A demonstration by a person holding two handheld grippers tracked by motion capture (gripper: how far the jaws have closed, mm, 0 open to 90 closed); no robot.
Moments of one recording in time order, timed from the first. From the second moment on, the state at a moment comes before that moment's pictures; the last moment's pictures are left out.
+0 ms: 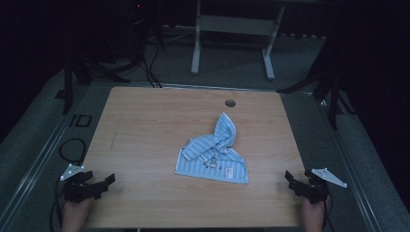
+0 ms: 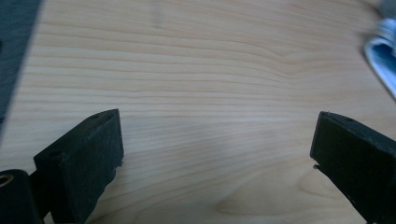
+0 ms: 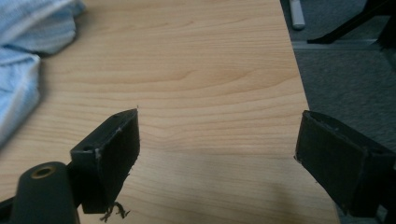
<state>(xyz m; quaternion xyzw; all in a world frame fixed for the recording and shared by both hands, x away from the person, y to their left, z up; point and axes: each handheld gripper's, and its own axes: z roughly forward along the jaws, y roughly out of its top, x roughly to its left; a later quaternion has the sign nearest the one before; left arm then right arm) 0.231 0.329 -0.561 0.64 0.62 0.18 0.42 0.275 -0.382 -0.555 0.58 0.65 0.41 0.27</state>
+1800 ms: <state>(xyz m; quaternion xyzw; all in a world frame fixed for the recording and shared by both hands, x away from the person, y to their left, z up) 0.364 0.130 -0.529 0.84 0.39 0.06 0.37 0.384 -0.192 -0.518 0.33 0.88 0.33 0.09</state>
